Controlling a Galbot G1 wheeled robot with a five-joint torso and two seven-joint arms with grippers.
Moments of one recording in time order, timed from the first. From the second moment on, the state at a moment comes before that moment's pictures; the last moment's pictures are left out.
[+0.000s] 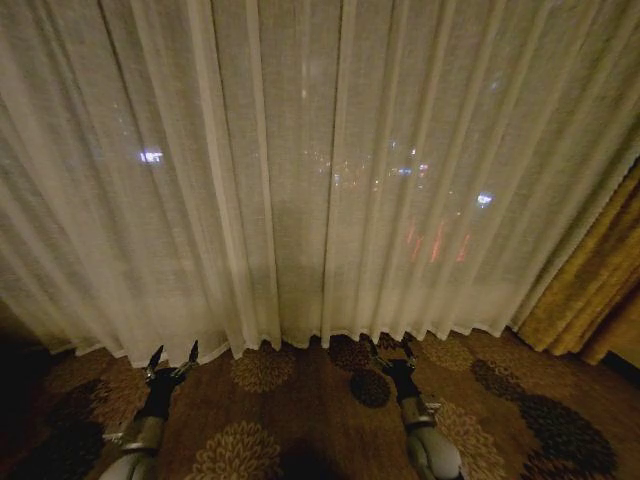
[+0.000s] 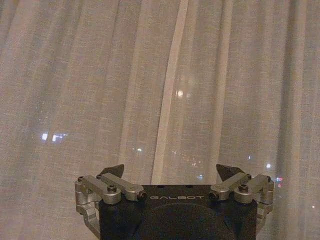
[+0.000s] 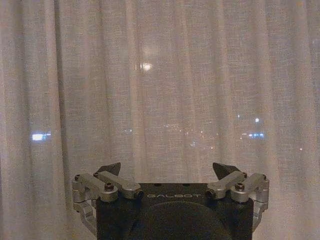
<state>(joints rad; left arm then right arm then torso) 1.48 -1.36 -0.83 -1.83 -0.48 -0.23 0.21 -1.37 1.40 0.53 1.76 0.22 0.18 0.00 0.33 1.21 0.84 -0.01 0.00</state>
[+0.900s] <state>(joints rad) 1.48 -1.36 -0.83 -1.83 -0.48 -0.23 0.21 -1.33 1.42 0.48 1.73 0.20 0.19 -0.04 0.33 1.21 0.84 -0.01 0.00</state>
